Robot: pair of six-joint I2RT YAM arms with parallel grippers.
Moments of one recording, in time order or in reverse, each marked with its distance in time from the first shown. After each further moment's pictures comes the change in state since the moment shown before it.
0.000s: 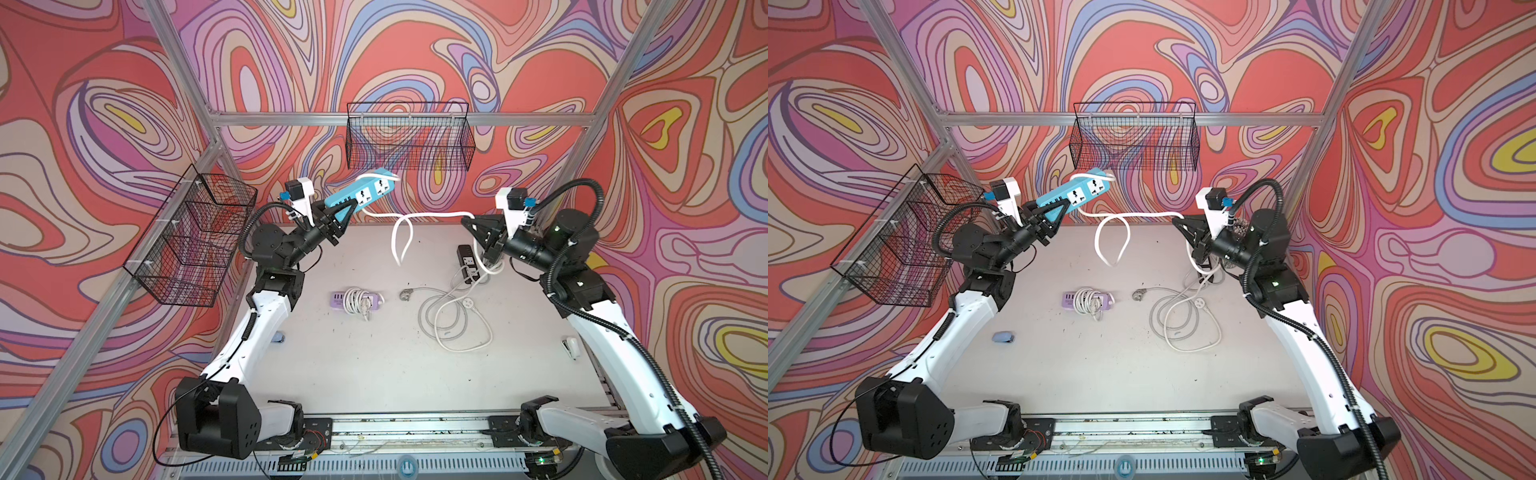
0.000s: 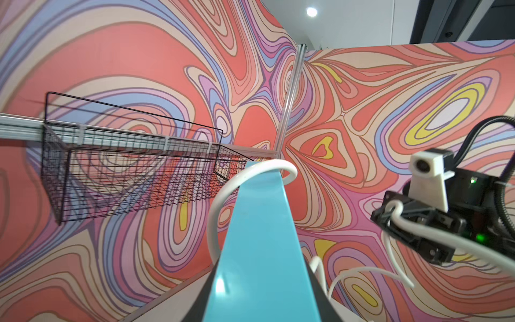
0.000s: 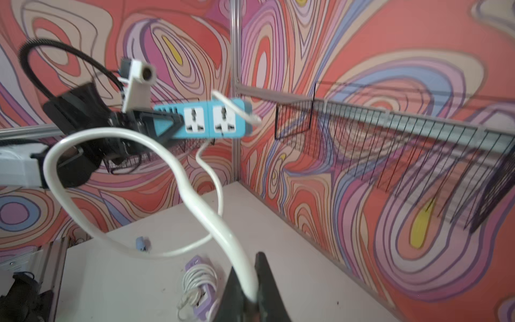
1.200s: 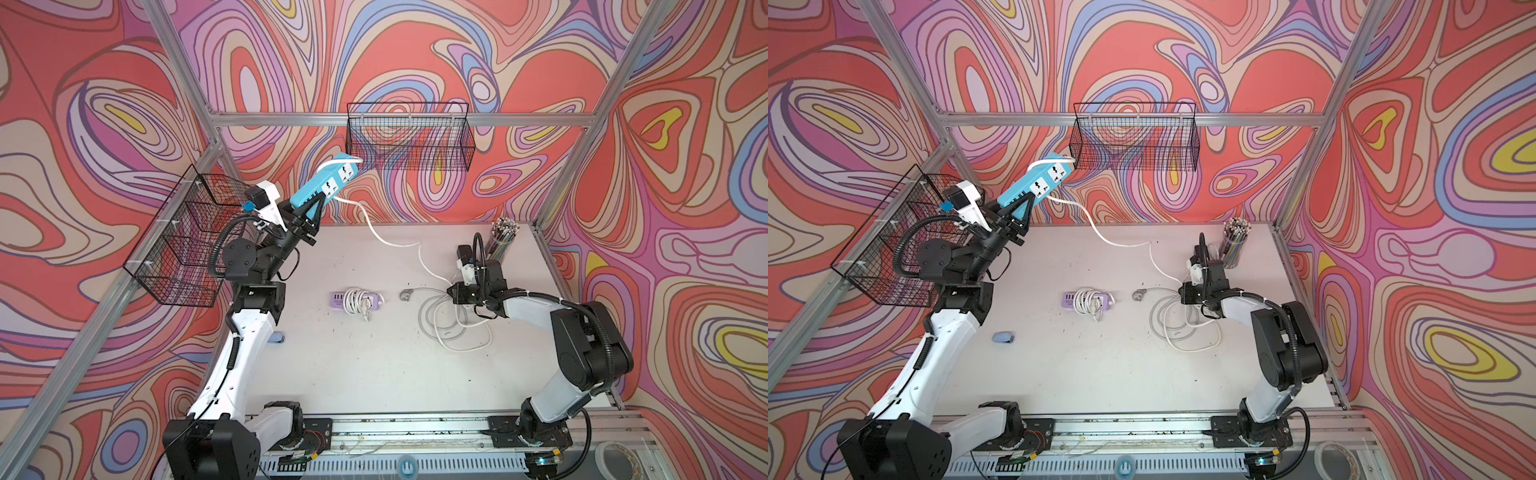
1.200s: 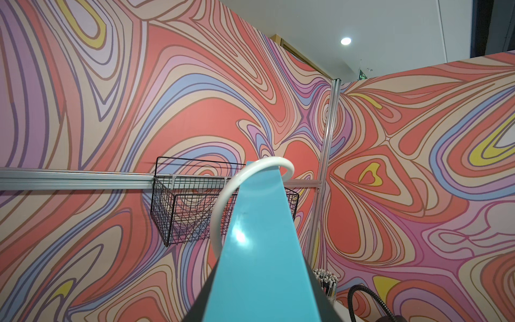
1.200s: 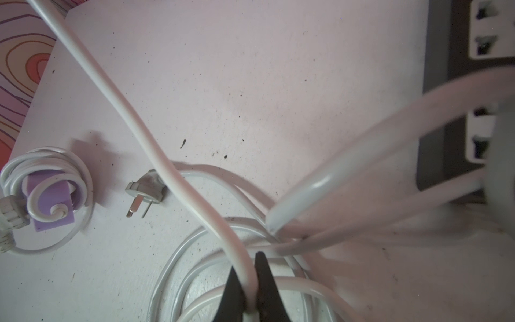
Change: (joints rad) left arm 0.101 -0.139 -0.049 -0.011 -0.121 0.077; right arm -0.025 0.511 -0.393 0.163 0.314 0.285
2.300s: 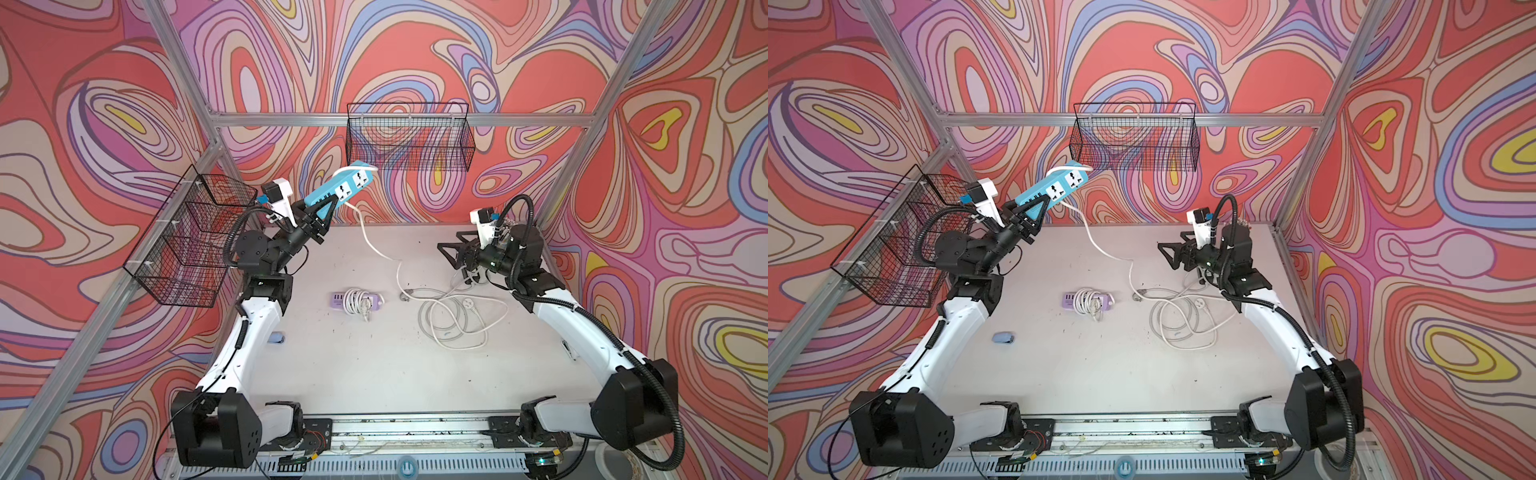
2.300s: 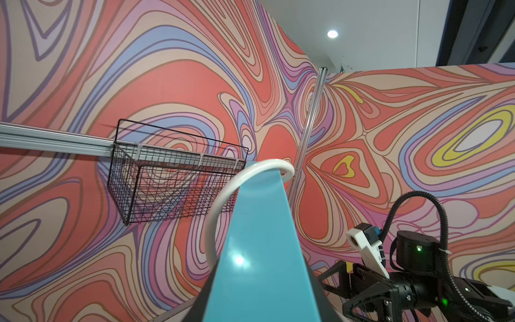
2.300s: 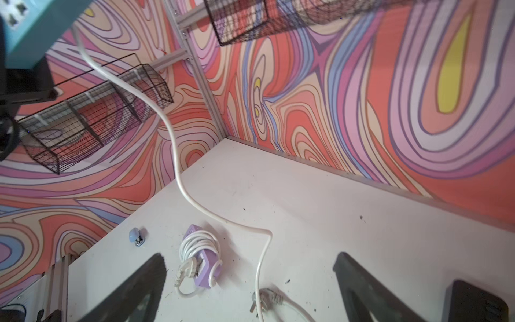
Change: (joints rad) left arm -0.048 0.106 0.025 0.048 0.101 -0.126; right arm 0.046 -0.328 0.238 0.094 -0.269 -0.095
